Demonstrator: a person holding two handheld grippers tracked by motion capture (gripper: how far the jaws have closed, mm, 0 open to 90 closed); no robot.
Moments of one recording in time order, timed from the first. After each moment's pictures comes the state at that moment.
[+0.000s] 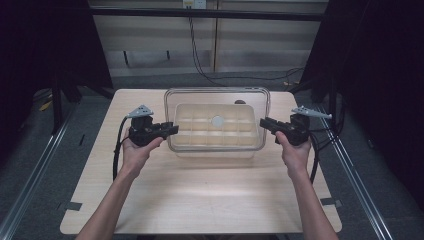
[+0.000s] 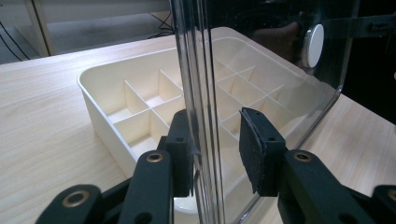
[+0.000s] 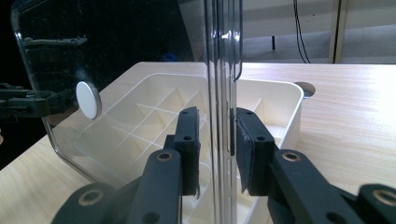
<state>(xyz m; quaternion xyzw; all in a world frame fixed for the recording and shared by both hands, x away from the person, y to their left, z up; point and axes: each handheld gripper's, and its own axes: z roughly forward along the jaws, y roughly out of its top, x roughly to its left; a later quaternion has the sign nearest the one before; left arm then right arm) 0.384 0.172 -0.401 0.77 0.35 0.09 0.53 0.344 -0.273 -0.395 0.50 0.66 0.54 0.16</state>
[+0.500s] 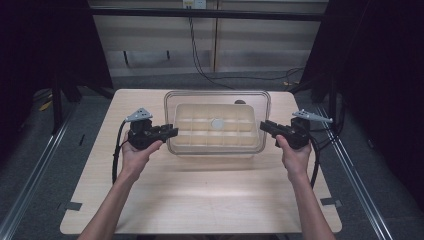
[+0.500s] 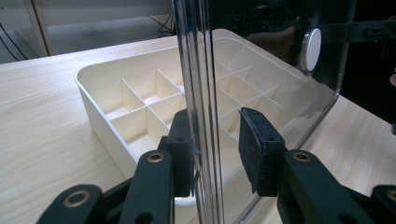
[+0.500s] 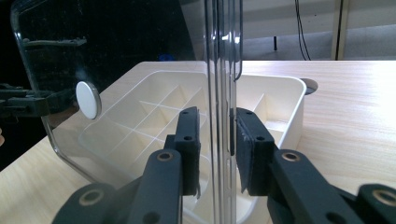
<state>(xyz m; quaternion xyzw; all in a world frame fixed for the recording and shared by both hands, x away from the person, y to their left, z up) 0.376 0.174 -0.404 0.77 0.35 0.09 0.53 0.336 -0.272 -0.400 0.50 0.65 0.55 0.16</state>
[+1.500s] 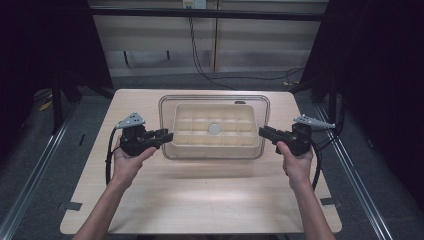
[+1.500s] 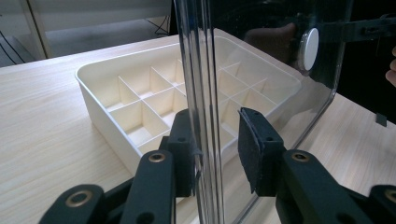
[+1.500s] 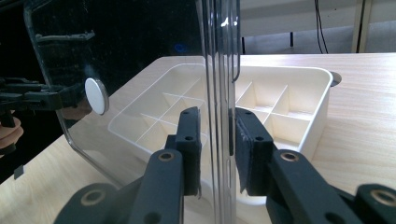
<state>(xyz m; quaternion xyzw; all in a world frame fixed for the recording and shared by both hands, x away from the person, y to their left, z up) 0.352 0.188 -0.393 0.77 0.34 0.09 0.53 0.314 -0.266 -0.395 0.48 0.66 0.56 0.14</state>
